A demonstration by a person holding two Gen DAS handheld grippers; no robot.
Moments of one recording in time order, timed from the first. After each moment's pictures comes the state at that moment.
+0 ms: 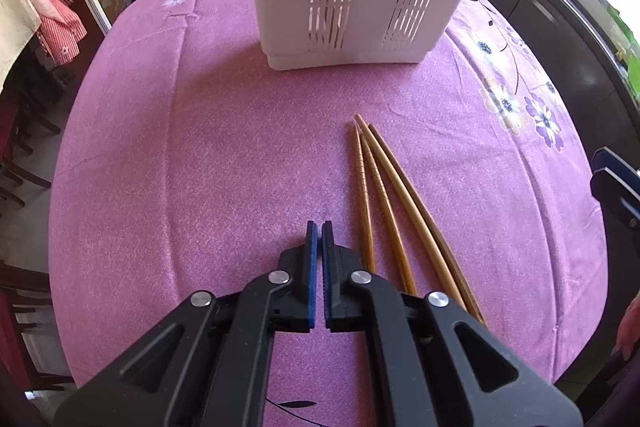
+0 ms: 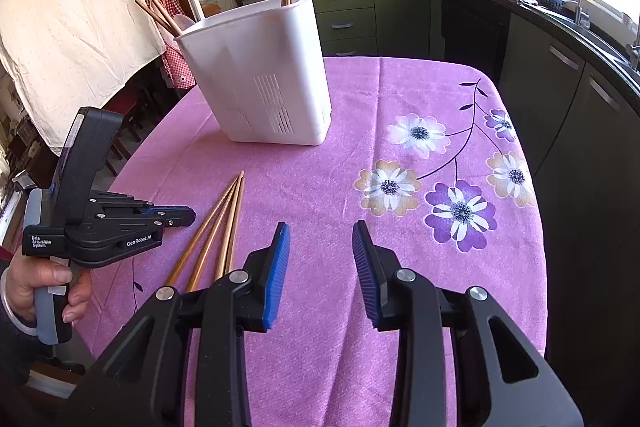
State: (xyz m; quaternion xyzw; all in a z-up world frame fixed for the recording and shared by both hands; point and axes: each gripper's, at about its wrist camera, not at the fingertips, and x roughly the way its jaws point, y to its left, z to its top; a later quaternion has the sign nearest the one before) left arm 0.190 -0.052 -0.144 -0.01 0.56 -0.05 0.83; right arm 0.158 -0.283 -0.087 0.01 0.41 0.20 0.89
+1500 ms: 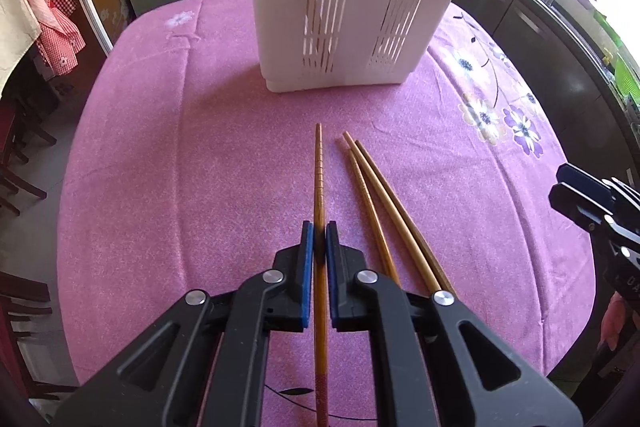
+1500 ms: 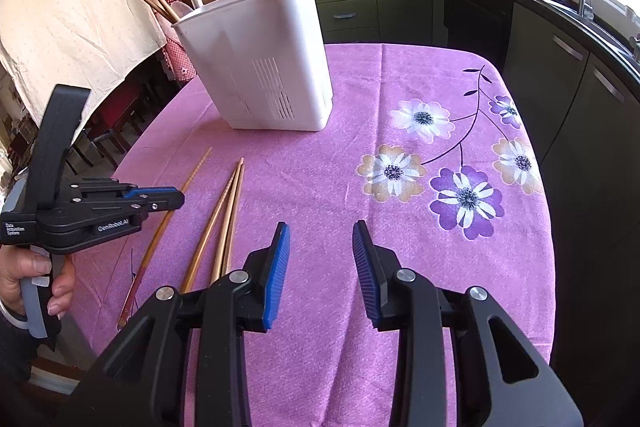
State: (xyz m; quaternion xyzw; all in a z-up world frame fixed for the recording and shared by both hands) left arm 0.172 -0.048 -0.125 0.01 0.52 -0.06 0.85; right arm 0.159 -0.285 -0.096 0.01 0.43 0.21 0.88
